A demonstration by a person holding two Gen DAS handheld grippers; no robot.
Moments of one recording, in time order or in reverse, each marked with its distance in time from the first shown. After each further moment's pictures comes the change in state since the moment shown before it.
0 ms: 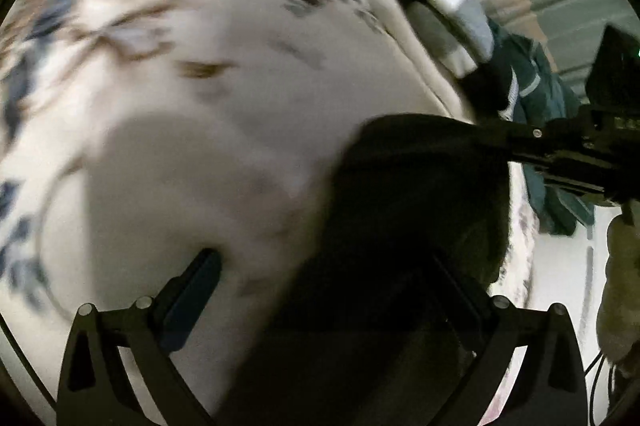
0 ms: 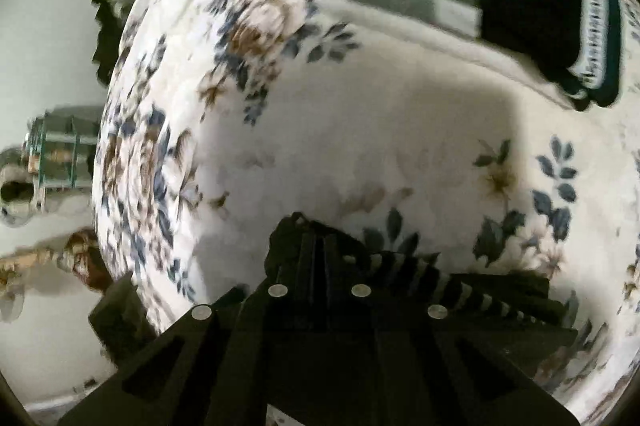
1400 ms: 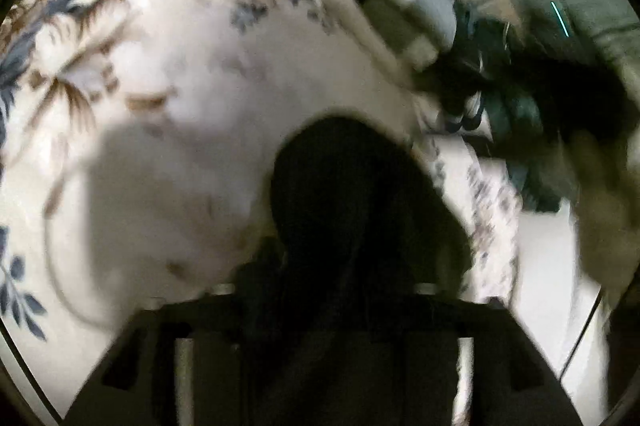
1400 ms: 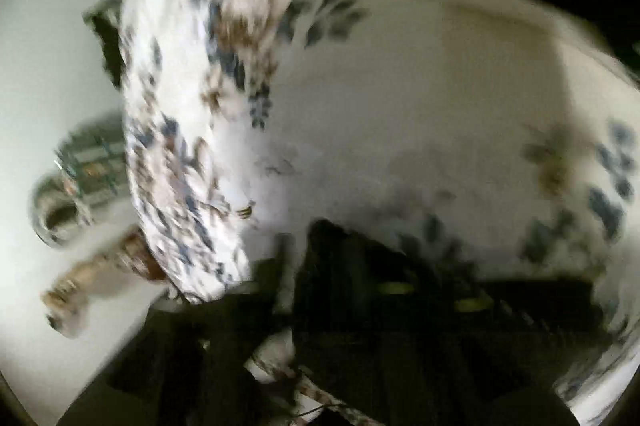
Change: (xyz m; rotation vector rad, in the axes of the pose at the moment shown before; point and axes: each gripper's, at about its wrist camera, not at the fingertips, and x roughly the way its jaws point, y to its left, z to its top) left arm -0.023 -0.020 0.022 0.041 0.013 -0.060; right arm 0.011 -0.039 0.023 0.200 0.132 0.211
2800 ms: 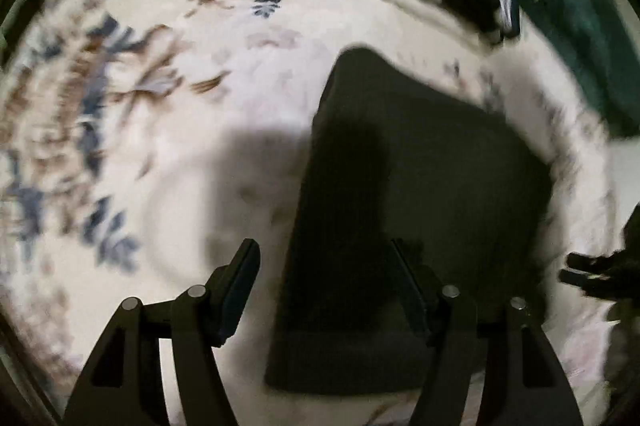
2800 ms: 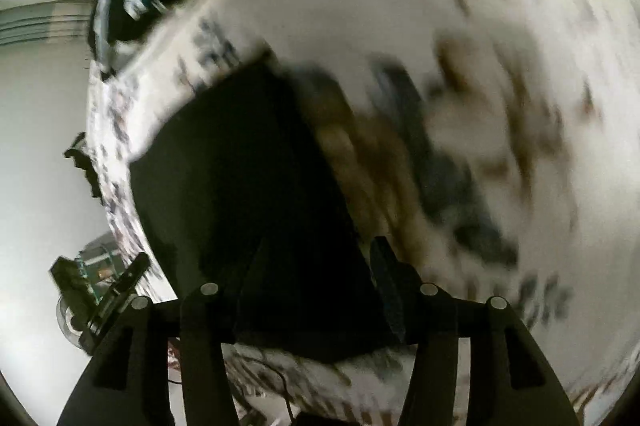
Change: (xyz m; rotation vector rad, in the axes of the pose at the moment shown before) left arm -0.024 -0.044 -0.065 0.247 0.097 0.493; right arm -0.068 -0.252 -0.228 0.404 -0.243 0.018
